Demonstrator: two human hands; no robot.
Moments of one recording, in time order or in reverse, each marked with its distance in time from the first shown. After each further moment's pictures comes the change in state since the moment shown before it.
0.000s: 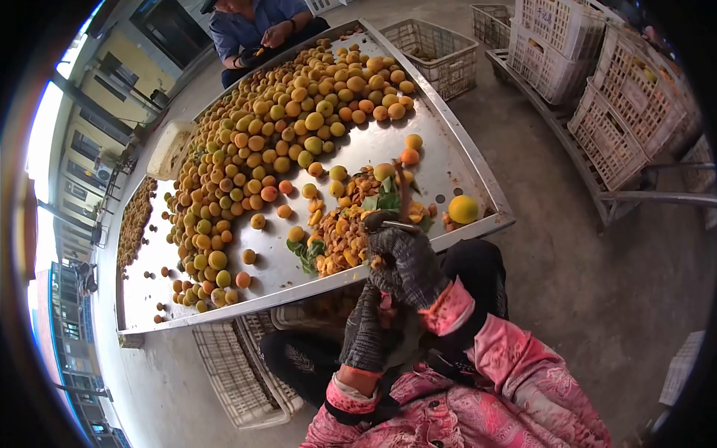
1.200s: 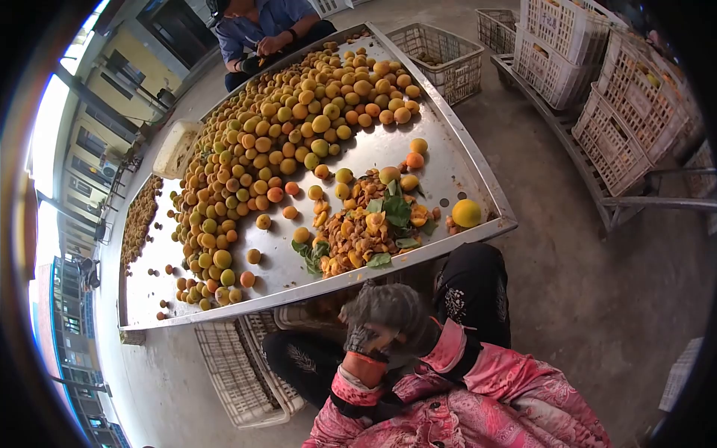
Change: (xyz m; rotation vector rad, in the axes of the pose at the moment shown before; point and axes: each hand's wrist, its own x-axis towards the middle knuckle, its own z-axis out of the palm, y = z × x) left_hand 0.032 -0.035 -0.009 -0.341 -0.288 0.075; right_hand -0.062 0.025 0.020 -0.559 -0.104 -0.774
